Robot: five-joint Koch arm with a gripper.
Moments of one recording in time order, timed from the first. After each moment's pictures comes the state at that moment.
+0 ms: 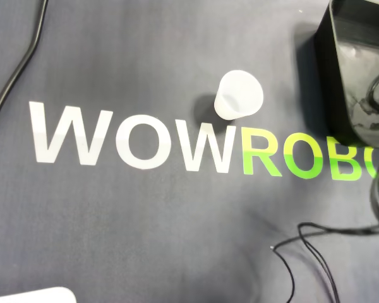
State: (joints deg) arm 36.8 71.7 90.8 -17.1 -4.0
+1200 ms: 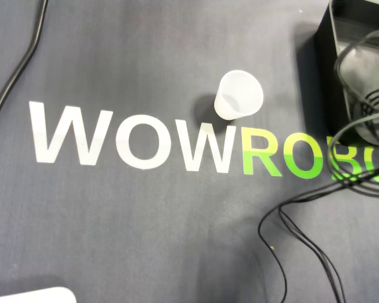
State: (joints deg) arm 31.7 59.2 82.7 -17.3 35.8
